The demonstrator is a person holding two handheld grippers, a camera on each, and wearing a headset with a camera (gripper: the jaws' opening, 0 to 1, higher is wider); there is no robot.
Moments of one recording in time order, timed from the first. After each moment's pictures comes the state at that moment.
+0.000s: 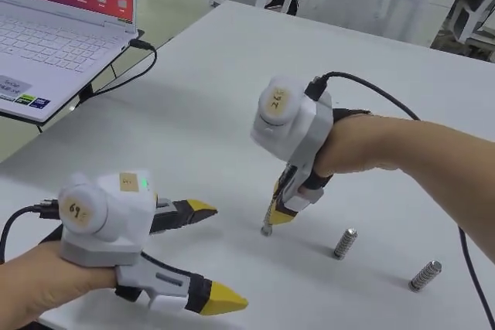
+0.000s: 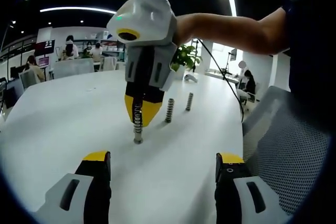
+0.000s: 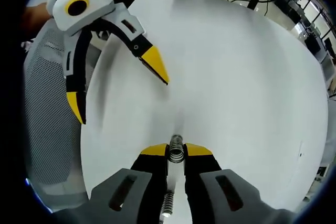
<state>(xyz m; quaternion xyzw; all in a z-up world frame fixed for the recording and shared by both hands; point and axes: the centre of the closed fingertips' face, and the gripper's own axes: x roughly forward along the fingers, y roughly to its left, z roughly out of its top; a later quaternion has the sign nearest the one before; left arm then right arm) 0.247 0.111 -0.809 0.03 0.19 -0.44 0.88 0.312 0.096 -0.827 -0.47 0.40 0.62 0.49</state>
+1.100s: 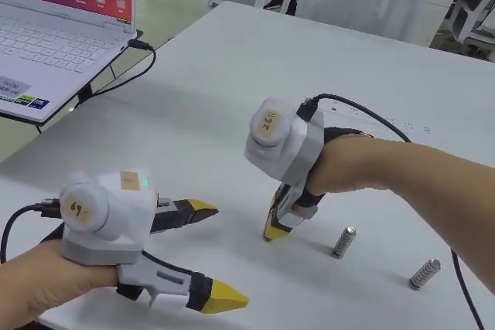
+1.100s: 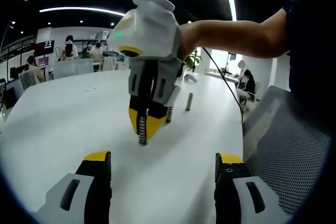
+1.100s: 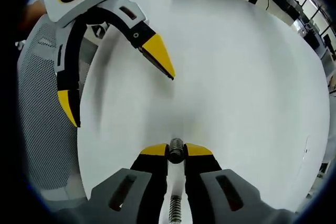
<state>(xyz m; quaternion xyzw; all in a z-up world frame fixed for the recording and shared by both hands) 0.248 0.110 -0.809 0.03 0.19 -0.44 0.88 0.303 0.094 -0.846 -0.47 0.40 0.61 0.50</state>
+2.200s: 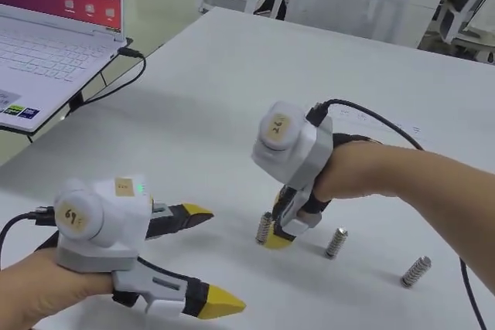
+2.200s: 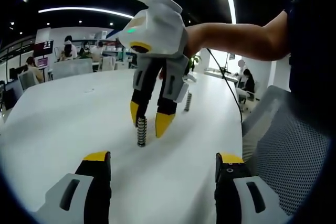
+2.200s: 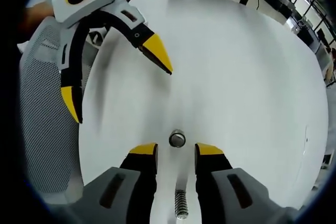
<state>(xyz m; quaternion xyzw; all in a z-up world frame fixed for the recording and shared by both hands) 0.247 0.107 -0.807 0.03 0.19 -0.44 0.88 0.303 0.079 -0.838 -0.44 0.40 0.61 0.53</state>
